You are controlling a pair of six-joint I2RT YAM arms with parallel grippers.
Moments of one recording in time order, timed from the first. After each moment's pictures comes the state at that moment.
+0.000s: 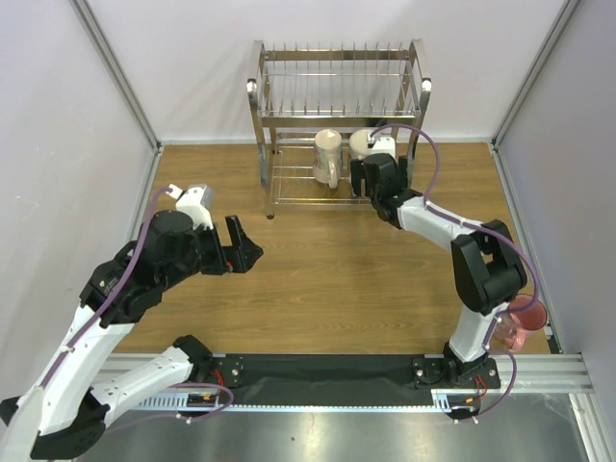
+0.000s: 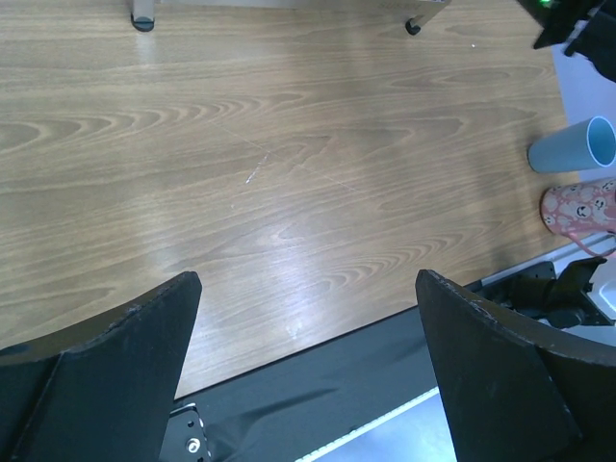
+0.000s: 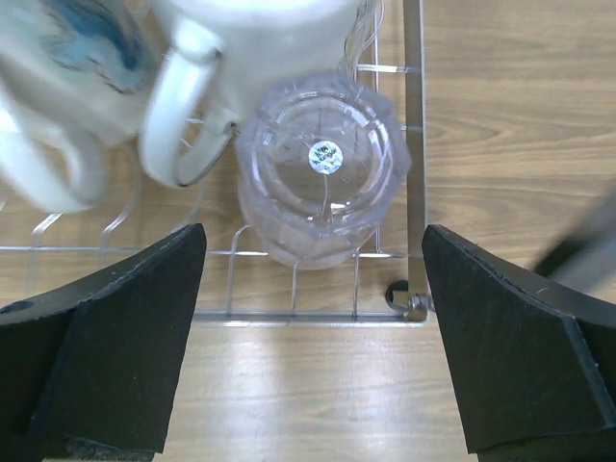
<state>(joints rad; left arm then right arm) -0.65 0.81 1.25 -1.02 -0.09 -0.57 0.48 1.81 1.25 0.05 0.46 0.14</state>
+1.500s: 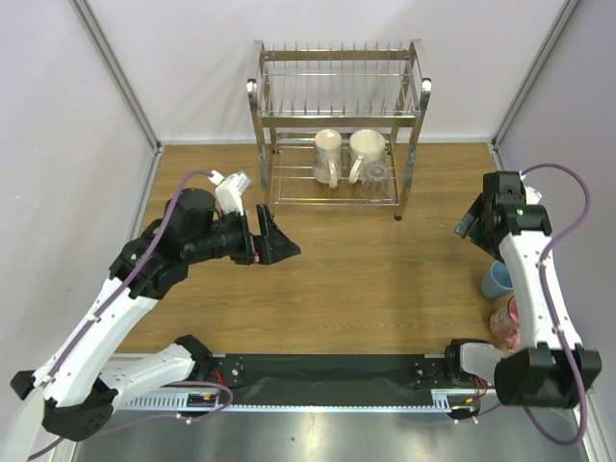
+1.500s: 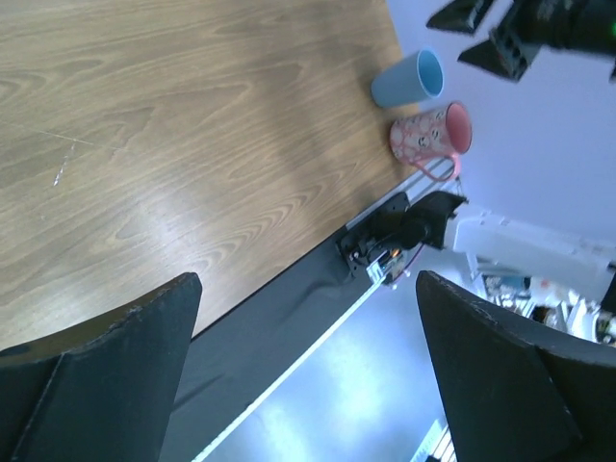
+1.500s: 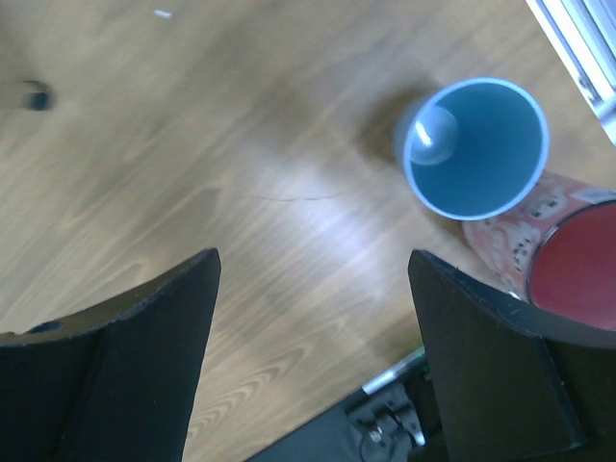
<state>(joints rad) -0.65 0.93 1.26 -0.82 0.29 -0.68 -0.04 1.14 1.20 -1.08 0.33 0.57</state>
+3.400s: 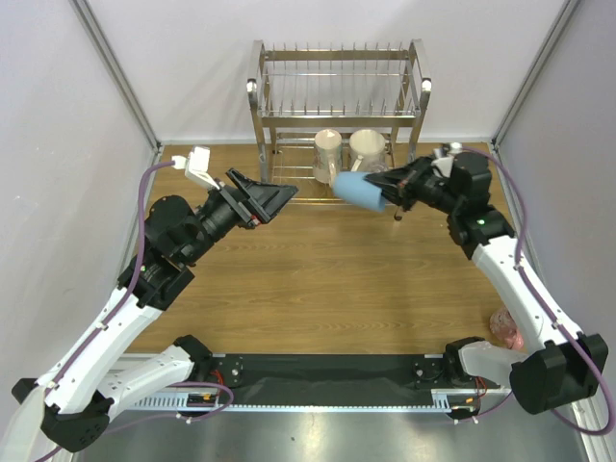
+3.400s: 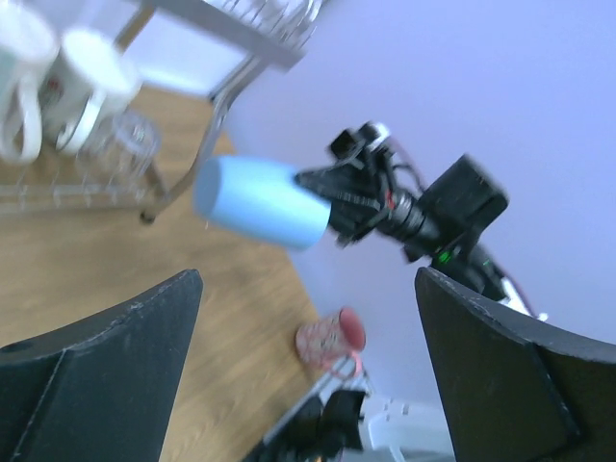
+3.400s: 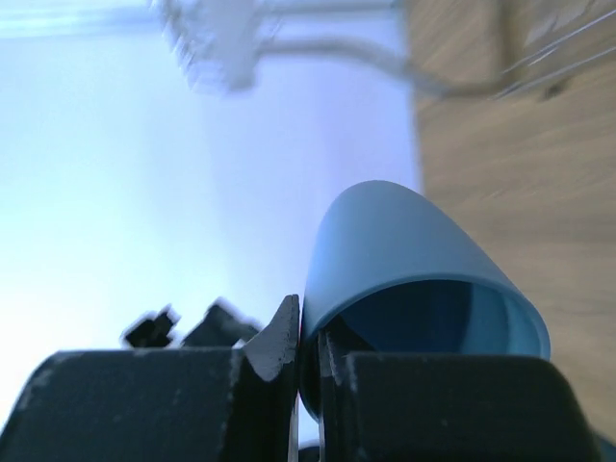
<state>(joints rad) -0.64 0.86 1.08 -0.17 0.09 -0.88 0.24 1.15 1.09 -0.16 -0.58 1.40</state>
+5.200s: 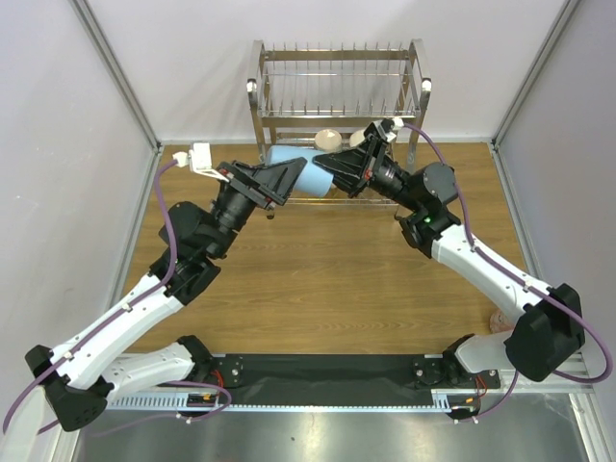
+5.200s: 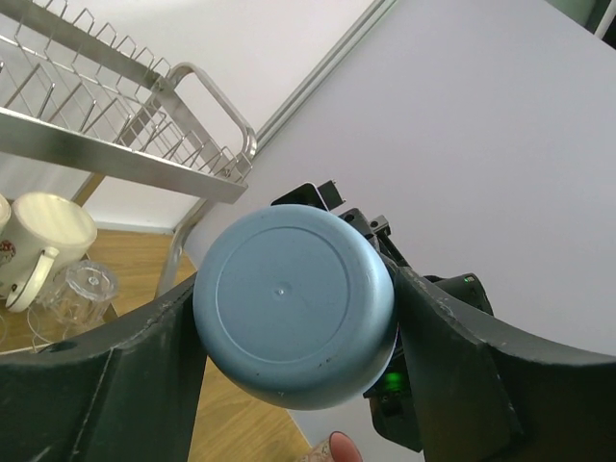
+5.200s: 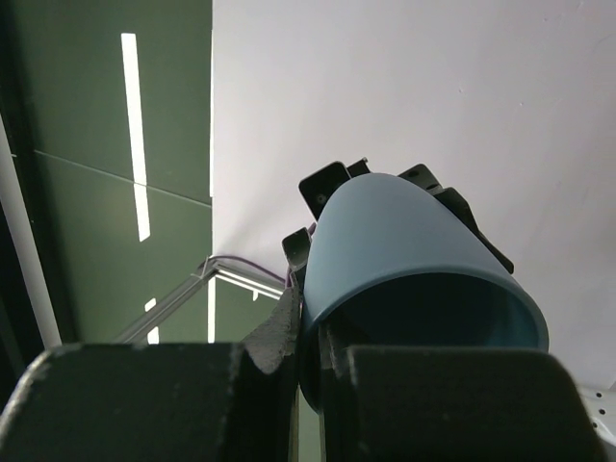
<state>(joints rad) -0.78 0.96 1.01 0.32 -0.15 -0.77 0.59 1.35 1.13 0.77 -0.60 1.84</state>
